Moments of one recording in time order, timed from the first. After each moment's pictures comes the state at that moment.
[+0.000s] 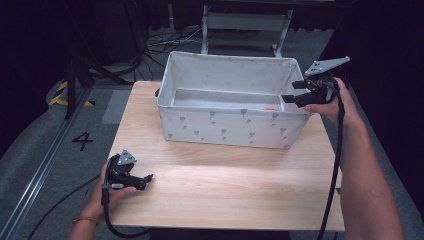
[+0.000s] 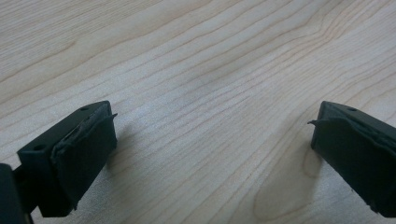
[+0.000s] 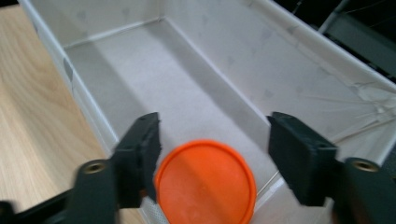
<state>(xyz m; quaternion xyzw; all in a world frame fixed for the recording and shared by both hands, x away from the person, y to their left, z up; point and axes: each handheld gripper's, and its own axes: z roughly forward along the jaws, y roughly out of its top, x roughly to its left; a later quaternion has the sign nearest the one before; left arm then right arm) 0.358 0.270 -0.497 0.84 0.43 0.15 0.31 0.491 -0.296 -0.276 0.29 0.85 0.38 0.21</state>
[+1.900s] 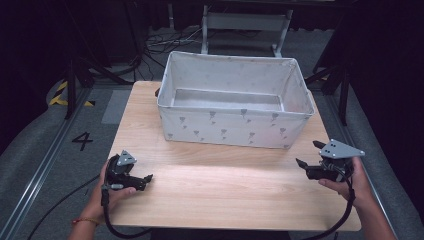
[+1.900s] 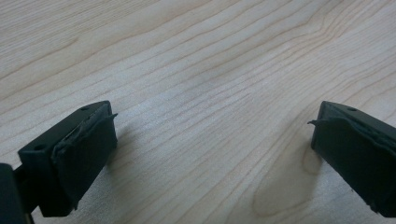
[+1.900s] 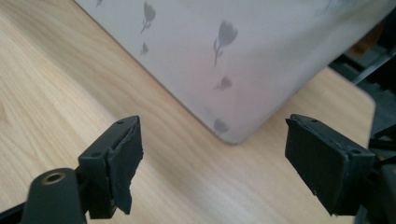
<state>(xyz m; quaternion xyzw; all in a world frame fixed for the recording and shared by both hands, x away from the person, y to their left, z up) 0.356 0.270 -0.497 0.83 0.43 0.15 0.31 0.339 -0.333 -0.402 0.33 0.83 0.35 0.30</state>
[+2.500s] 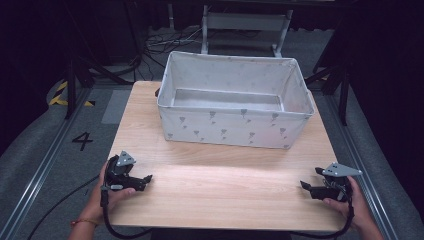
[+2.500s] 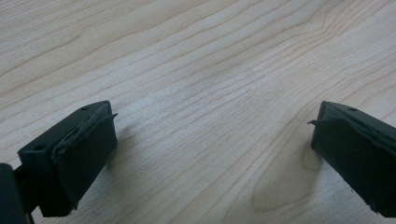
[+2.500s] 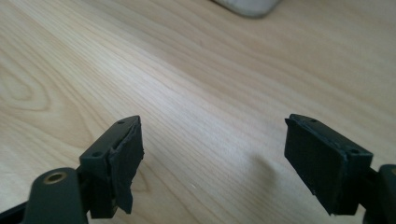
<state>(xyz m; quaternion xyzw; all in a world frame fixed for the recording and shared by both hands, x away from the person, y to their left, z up) 0.354 0.271 -0.497 0.83 0.44 0.15 0.31 0.324 -0.378 -0.496 0.42 0.82 0.33 0.21</state>
